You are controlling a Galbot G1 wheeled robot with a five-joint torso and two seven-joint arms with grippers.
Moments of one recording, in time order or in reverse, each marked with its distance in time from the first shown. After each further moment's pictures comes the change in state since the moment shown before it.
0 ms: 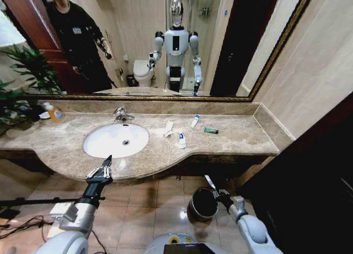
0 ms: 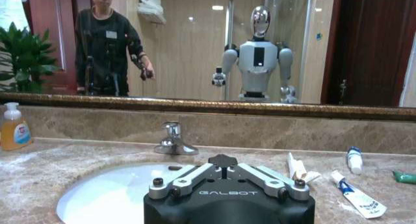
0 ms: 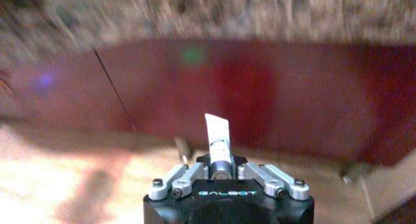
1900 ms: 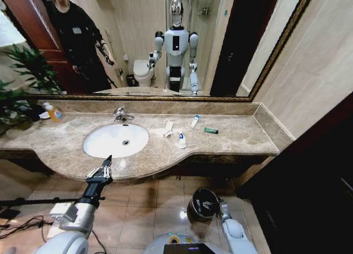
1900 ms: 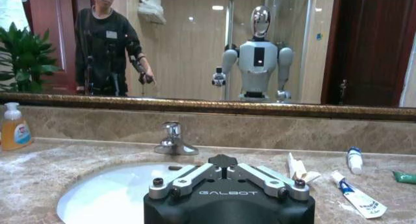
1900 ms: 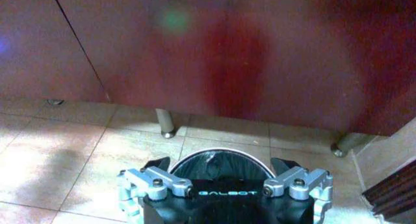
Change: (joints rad) left arm 0.000 0.000 0.000 0.000 0.000 0.000 0.000; right arm 0.165 0.131 0.012 -0.306 -0.174 0.105 0.079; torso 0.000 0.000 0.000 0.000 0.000
